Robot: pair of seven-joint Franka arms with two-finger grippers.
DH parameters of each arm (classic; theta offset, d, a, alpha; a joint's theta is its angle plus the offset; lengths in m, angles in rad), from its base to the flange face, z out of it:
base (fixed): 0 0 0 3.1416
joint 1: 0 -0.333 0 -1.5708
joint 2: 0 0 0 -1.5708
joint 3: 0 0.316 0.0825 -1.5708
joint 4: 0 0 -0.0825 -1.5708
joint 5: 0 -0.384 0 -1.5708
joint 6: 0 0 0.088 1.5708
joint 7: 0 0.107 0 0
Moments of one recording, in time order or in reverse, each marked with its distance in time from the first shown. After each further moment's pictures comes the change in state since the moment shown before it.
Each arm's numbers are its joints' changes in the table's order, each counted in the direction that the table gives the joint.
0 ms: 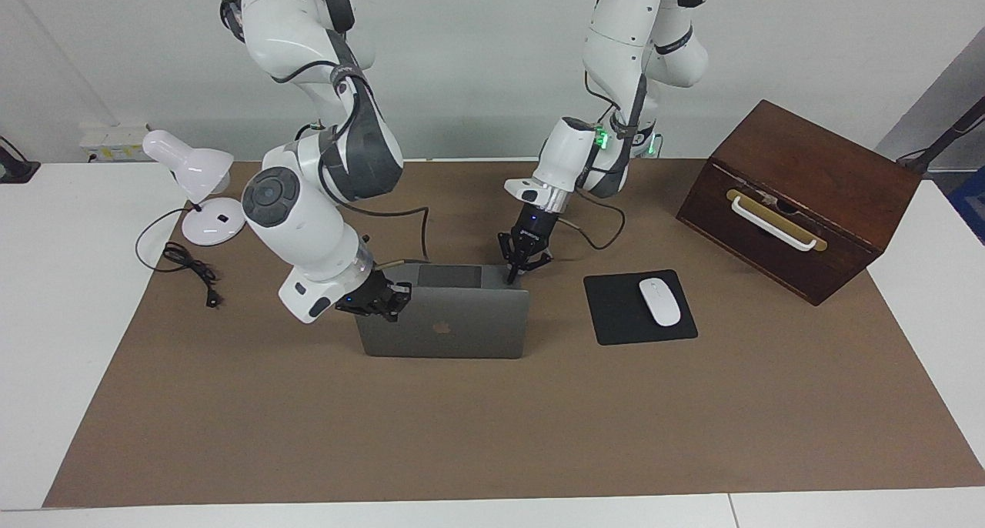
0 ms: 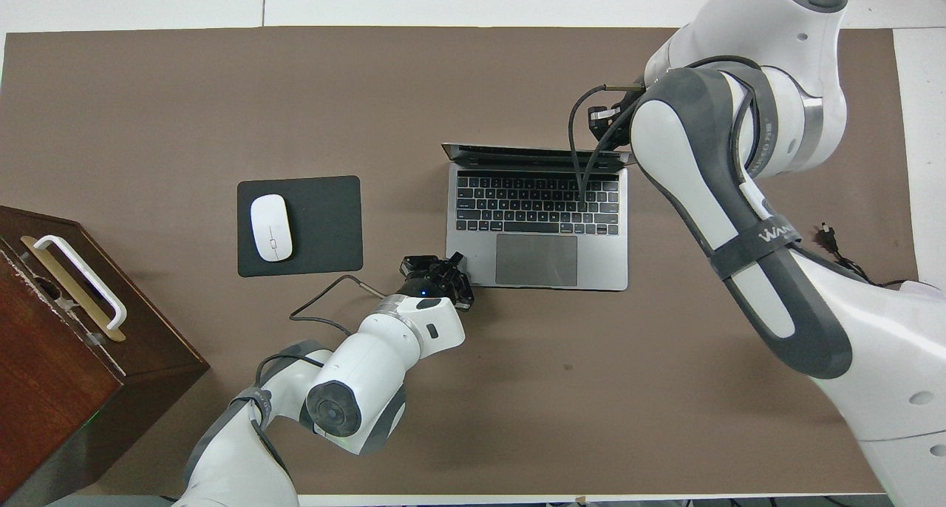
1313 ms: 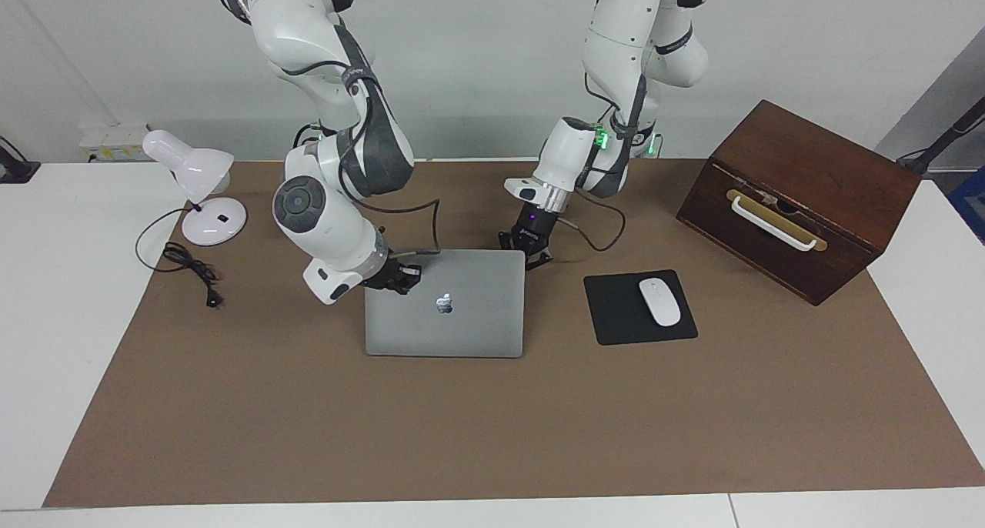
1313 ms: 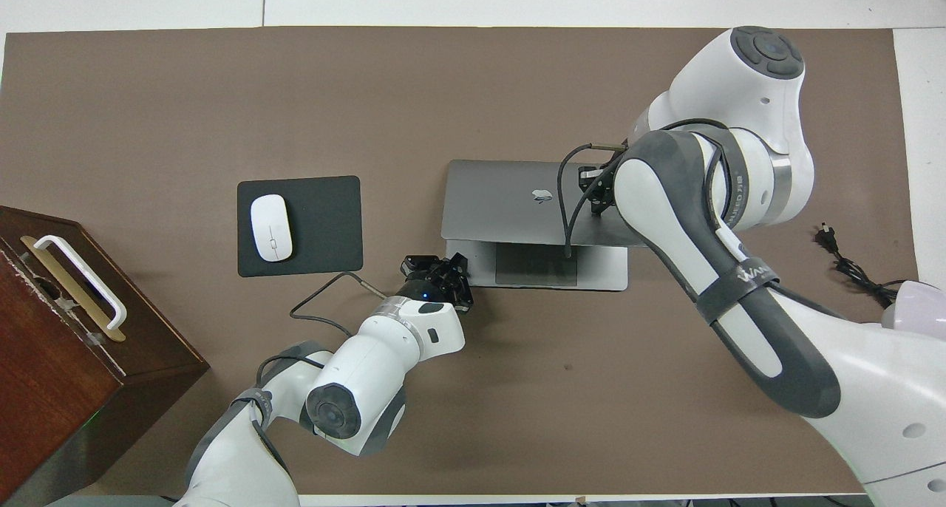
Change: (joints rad) left arm 0.000 -0.003 -0.002 0.006 0.000 0.016 0.073; right arm -0.018 0.121 0.003 0.288 -0.030 0.047 0.059
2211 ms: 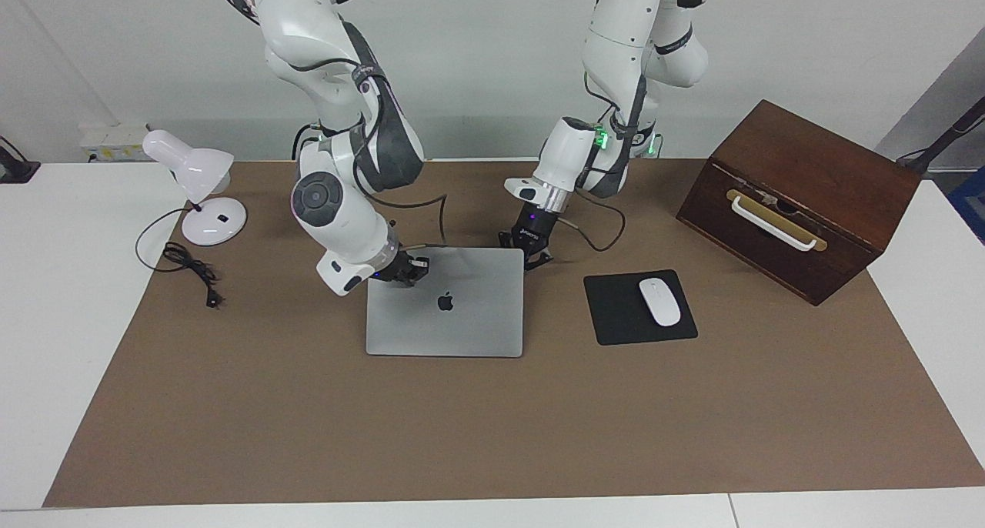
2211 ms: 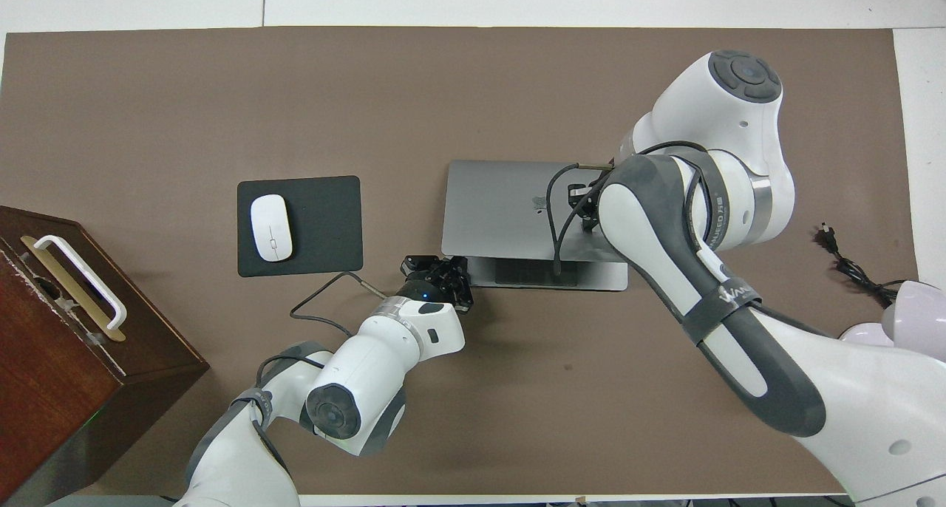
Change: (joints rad) left arm 0.000 -0.001 0.000 0.000 0.000 0.002 0.001; right arm -0.028 0.034 0.002 0.077 0.000 0.033 0.006
